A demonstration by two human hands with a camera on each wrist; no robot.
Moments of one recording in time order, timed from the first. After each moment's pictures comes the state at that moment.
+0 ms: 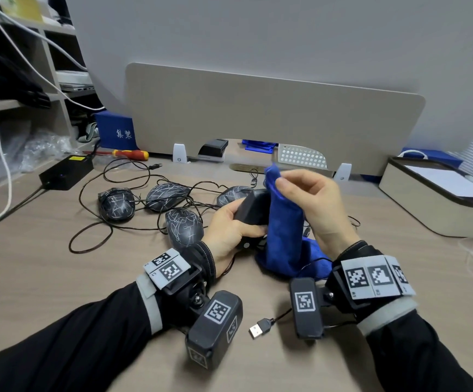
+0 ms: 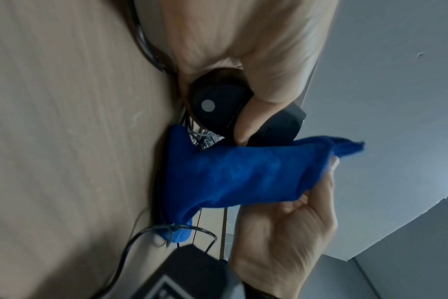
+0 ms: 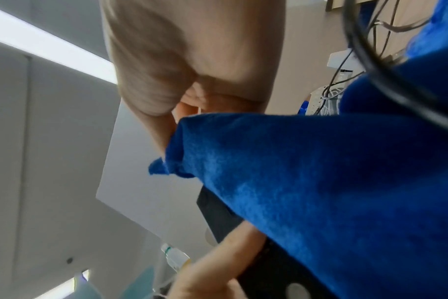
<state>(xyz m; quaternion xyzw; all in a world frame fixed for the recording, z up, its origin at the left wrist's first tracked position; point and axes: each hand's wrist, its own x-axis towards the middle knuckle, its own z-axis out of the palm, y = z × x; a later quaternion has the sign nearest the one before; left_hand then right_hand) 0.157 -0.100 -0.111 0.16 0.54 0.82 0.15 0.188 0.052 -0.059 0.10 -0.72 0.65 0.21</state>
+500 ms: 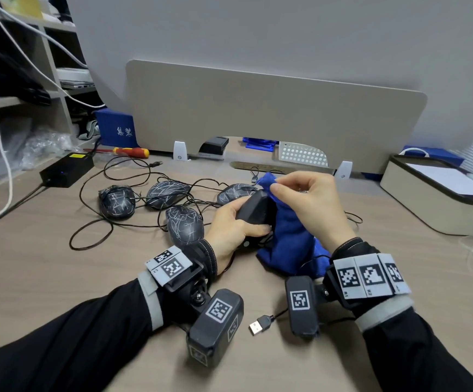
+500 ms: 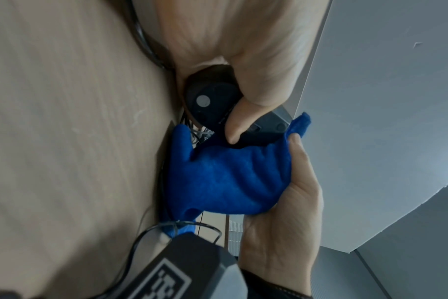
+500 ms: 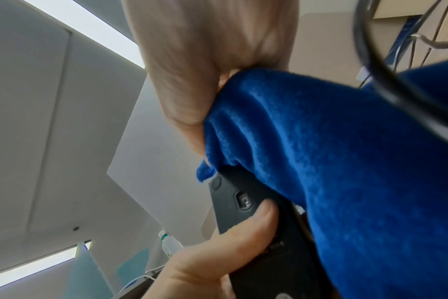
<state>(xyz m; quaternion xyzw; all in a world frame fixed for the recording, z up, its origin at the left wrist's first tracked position) 0.156 -0.098 -0.114 0.16 0.58 0.79 0.11 0.186 0.047 -0.055 0.07 -0.81 0.52 0.26</state>
